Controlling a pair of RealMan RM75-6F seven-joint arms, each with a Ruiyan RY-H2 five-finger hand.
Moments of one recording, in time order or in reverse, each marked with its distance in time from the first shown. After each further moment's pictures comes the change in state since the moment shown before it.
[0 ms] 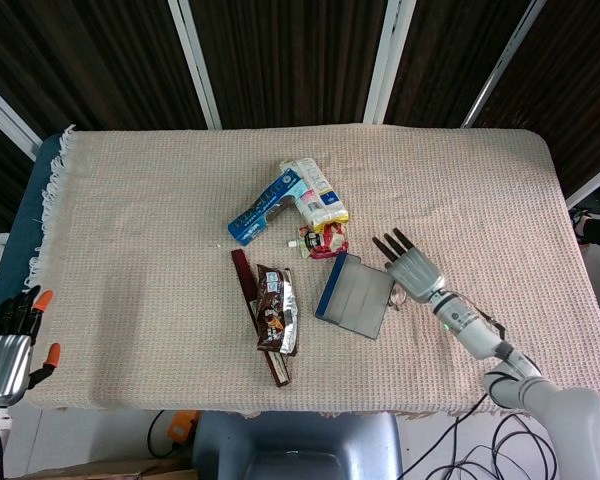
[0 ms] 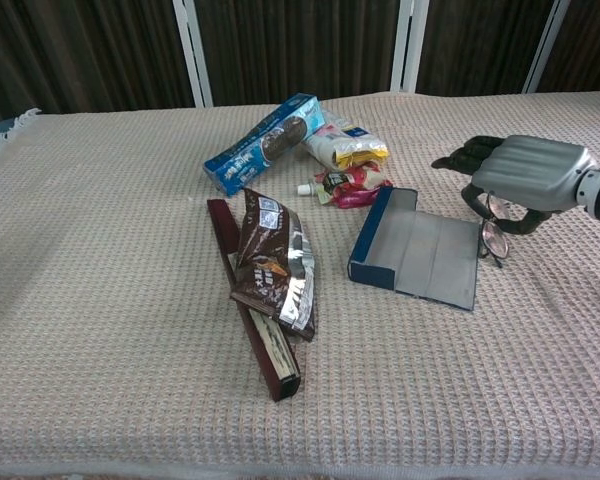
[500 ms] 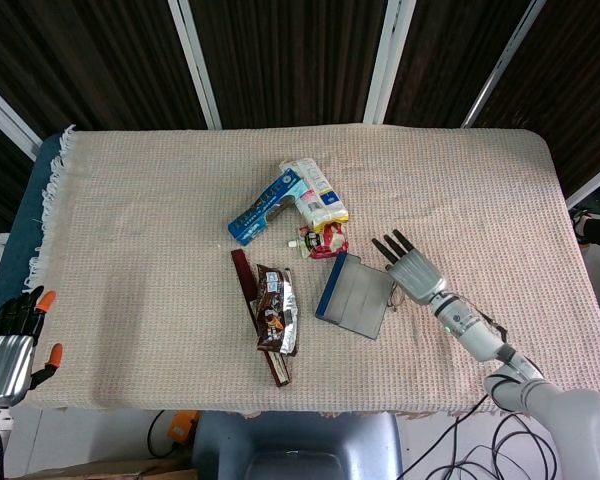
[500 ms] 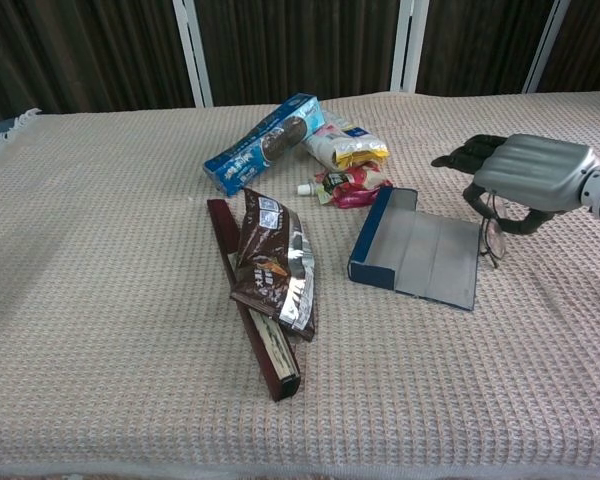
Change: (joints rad) left arm -0.001 0.003 0.005 0.003 0.017 0.004 -0.014; right arm -0.009 0.010 -0.009 -0.021 -0.001 0.036 0.013
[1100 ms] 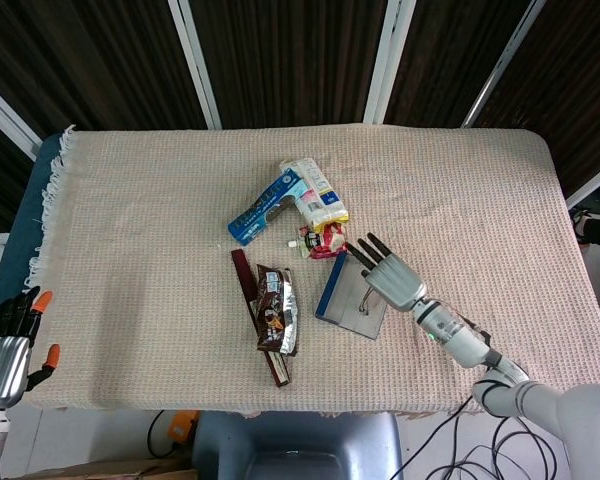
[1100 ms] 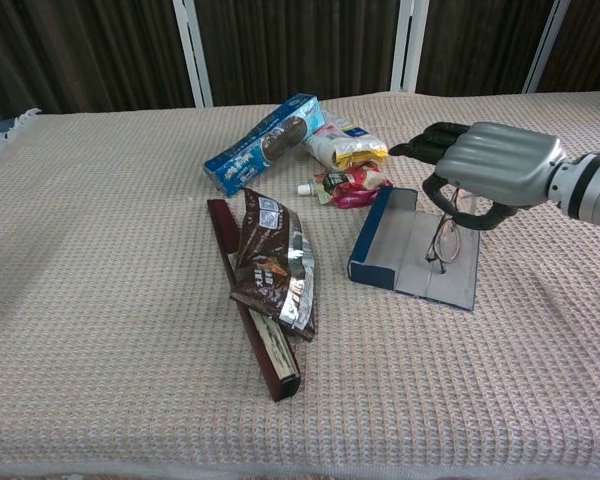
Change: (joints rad) left arm 0.008 0.006 0.002 0.003 0.008 0.015 -0.019; right arm 0.026 0.045 0.038 -0.227 0.005 0.038 -0.113
